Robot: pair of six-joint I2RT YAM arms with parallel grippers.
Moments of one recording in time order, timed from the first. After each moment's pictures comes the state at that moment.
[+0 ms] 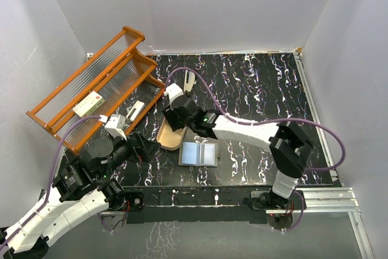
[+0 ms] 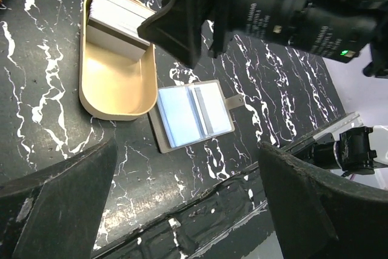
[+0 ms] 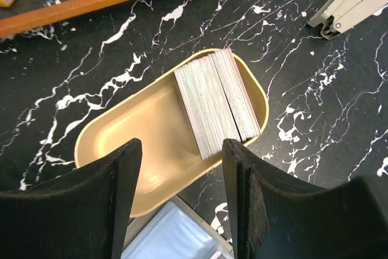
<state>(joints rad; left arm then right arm) -0.86 0.37 0.68 -0.68 -0.22 -0.65 0.97 1.69 1.24 -0.13 0.25 0.17</state>
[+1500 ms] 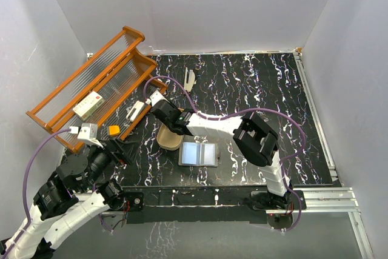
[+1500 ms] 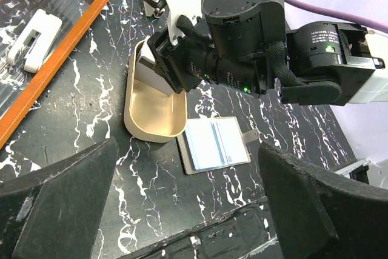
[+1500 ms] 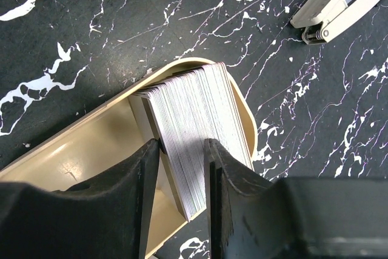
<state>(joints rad) -0.86 0.14 0.74 -0.82 -0.41 -0.60 1.01 2.07 1.55 -0.30 0.49 -0.02</state>
